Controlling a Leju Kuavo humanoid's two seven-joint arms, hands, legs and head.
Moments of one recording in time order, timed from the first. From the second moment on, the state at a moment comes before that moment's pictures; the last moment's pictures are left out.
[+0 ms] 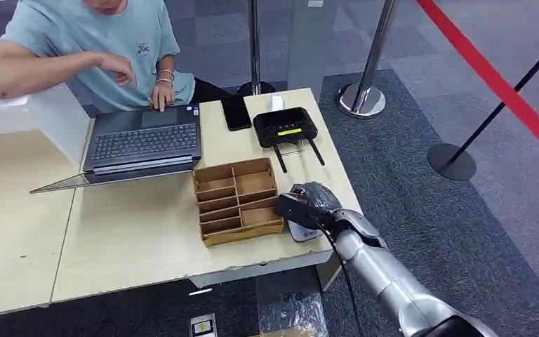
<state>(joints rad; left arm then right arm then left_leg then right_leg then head) -0.17 0.02 1.31 -0.18 -1.44 0.21 0.10 -0.54 -0.10 0.48 -0.82 0.62 -0.14 -0.08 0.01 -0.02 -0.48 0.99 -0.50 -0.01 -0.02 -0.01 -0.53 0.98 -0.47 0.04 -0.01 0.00</state>
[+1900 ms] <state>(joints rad) -0.18 0.02 1.31 -0.18 -1.48 0.21 0.08 -0.93 0.09 0.59 -0.72 0.71 -0.09 -0.09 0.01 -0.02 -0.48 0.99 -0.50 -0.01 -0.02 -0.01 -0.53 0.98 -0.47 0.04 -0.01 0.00</state>
